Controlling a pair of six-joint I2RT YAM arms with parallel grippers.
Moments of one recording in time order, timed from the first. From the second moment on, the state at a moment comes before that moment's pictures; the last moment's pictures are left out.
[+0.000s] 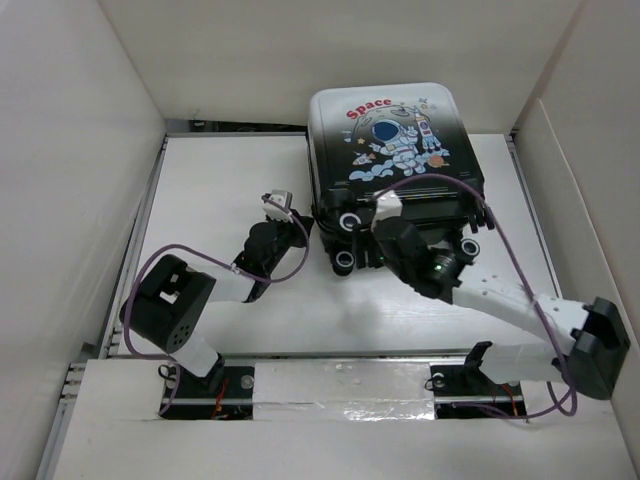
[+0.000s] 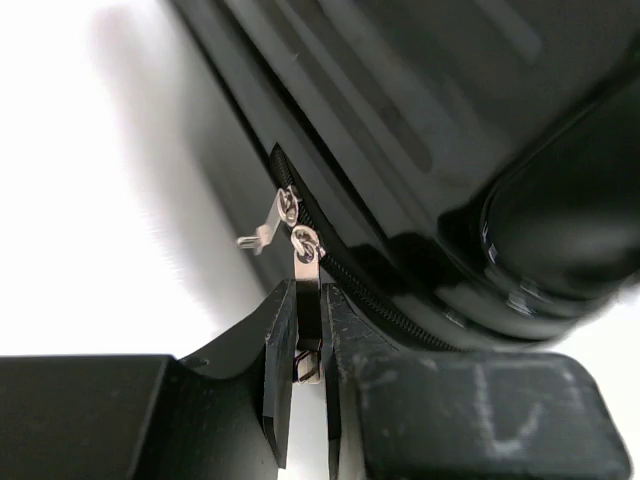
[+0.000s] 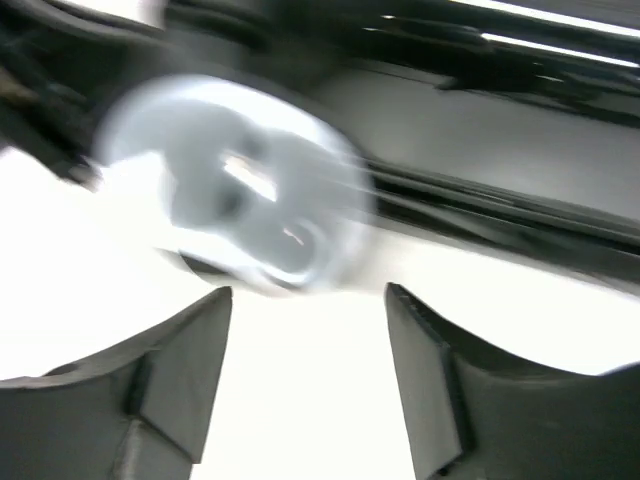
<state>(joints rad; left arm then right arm) -0.55 1.56 0.50 0.95 -0.04 -0.37 0.91 1.27 0.95 -0.23 0.42 0.35</state>
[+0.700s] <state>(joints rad) -0.47 1.39 0.35 0.93 -0.37 -0.51 0.85 0.98 0.88 -0.33 0.45 0.31</state>
